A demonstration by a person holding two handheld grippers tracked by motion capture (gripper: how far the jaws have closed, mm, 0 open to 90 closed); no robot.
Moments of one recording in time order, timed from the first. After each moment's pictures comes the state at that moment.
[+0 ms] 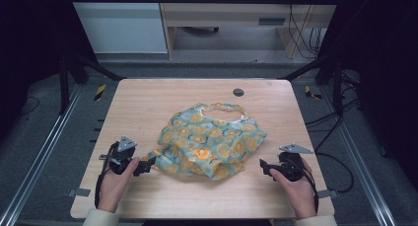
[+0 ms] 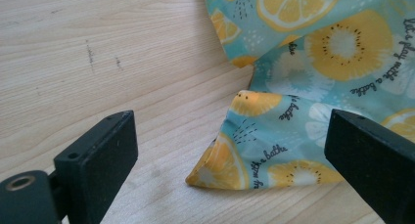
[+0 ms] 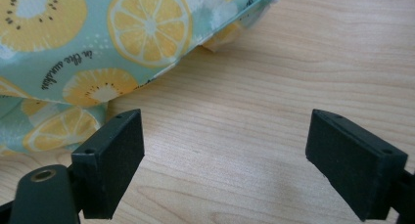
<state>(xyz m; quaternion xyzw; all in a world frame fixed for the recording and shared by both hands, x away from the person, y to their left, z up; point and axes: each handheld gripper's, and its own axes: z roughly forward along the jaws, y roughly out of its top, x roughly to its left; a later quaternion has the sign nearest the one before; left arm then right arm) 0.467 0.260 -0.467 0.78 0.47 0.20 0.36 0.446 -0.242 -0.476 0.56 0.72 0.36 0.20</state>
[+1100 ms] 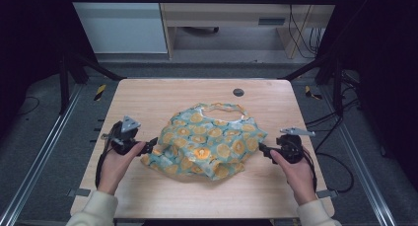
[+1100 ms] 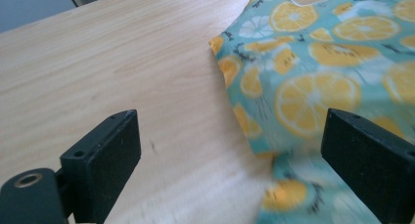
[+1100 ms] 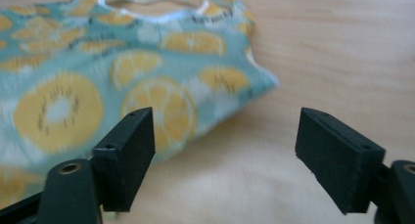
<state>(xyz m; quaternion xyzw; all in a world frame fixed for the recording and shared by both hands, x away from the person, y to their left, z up) 0.521 0.242 -0.420 0.80 0.42 0.25 0.35 0.491 -0.241 -0.443 0.55 0.72 0.39 0.18</state>
